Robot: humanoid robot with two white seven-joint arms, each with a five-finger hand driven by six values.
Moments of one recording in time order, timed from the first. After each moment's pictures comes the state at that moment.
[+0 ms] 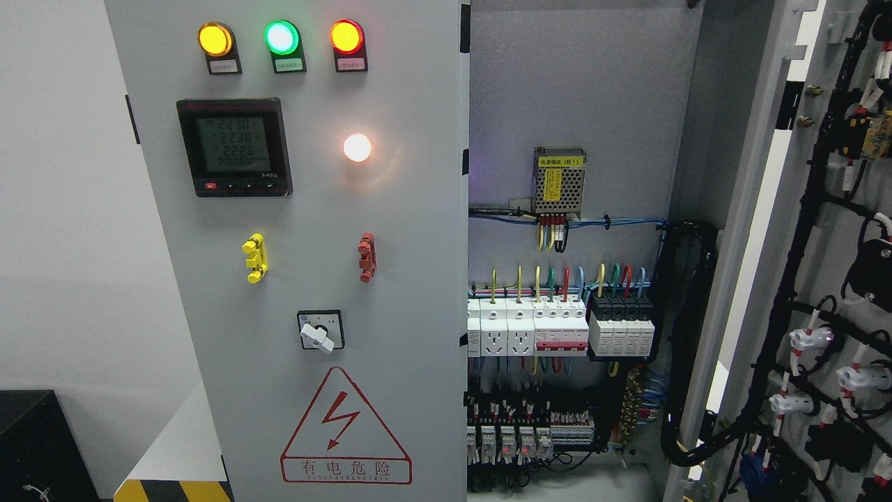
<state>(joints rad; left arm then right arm) 0.01 -0.05 -0.09 0.01 -0.01 -0.14 -0.13 0.27 -0.13 0.26 -2.04 -0.18 -0.28 0.06</state>
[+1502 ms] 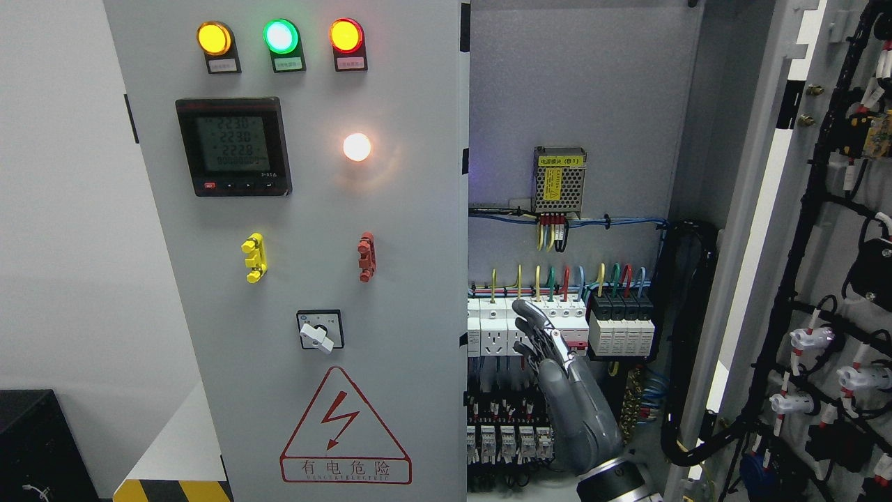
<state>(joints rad) 0.00 -0.09 -0.15 0.00 0.00 -0.15 -0.14 -0.41 -0.01 0.27 -1.76 -0.18 0.00 0.06</state>
